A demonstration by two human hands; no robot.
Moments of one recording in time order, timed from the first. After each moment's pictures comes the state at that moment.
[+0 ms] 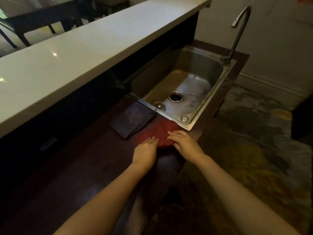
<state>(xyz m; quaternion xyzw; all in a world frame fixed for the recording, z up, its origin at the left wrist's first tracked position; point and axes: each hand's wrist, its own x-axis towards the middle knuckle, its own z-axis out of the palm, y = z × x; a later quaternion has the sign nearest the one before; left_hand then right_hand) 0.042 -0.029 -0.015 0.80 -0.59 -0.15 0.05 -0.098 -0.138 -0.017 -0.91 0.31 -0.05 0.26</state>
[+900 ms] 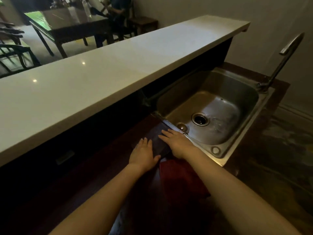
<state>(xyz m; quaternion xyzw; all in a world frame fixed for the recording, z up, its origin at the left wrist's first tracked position) 0.159 -0.058 -0.015 0.86 -0.49 -0.17 0.03 0.063 -0.185 0.001 -0.97 0.18 0.13 0.06</state>
